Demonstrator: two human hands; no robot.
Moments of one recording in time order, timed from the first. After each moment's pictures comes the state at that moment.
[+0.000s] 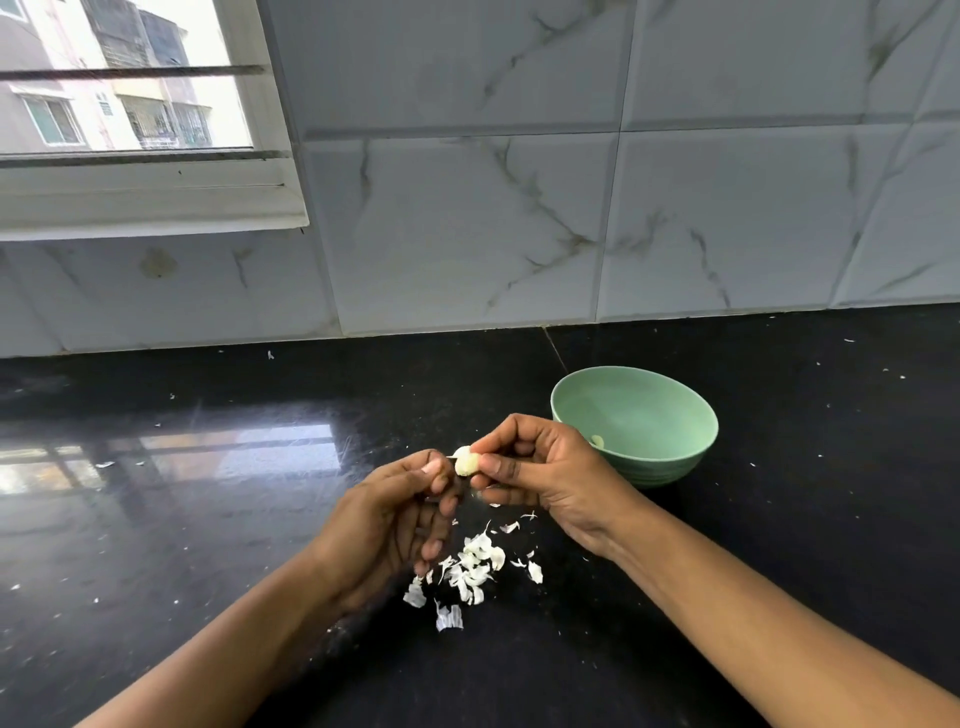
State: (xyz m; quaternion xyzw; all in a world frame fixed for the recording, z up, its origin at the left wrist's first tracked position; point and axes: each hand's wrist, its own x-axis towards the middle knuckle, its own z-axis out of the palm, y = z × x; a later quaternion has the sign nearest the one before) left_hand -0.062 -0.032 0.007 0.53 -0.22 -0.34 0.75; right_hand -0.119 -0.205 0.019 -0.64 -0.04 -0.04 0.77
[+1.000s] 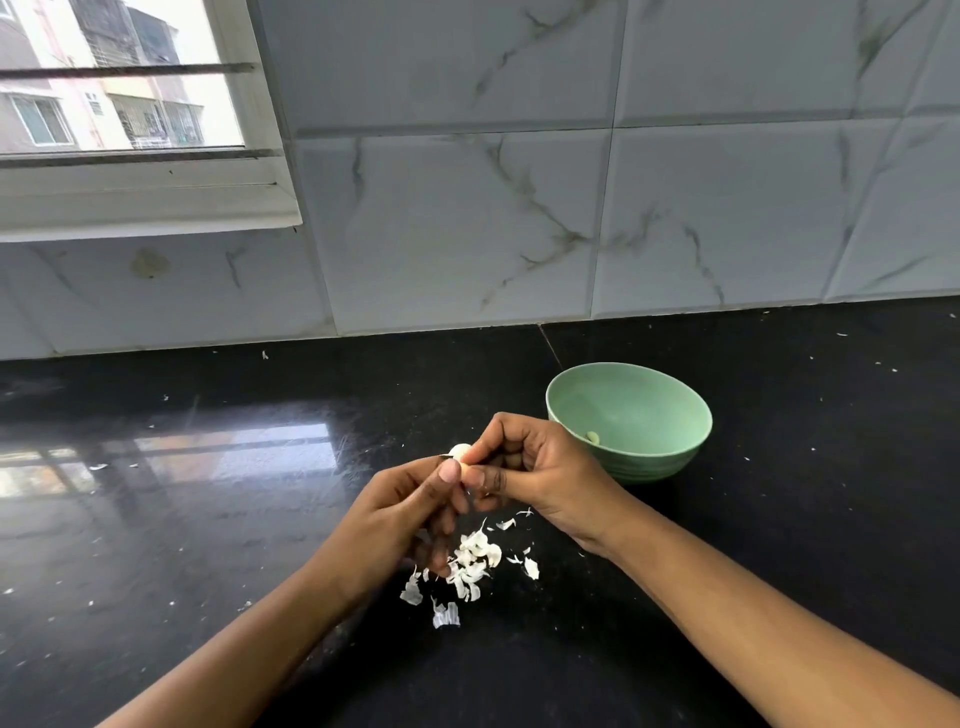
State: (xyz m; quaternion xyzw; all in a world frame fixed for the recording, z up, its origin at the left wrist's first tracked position) left_hand -0.069 -0.038 0.006 0.65 -0.27 -0.24 0.67; right_hand -0.120 -0.203 0.019 -0.70 -0.11 -0.07 0.70
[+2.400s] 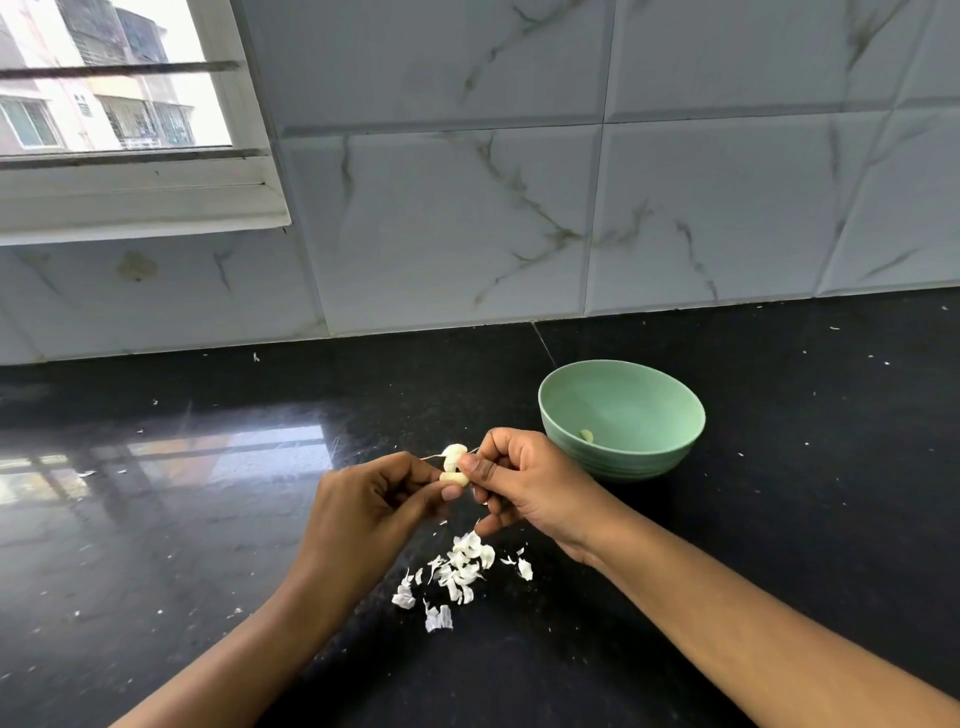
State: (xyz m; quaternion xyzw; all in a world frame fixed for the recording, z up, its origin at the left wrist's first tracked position) left_hand -0.066 -0.035 0.001 0.78 -0.35 0.10 0.51; right_hand -0.120 -0.193 0.019 -0.73 0.02 -0.04 0.68
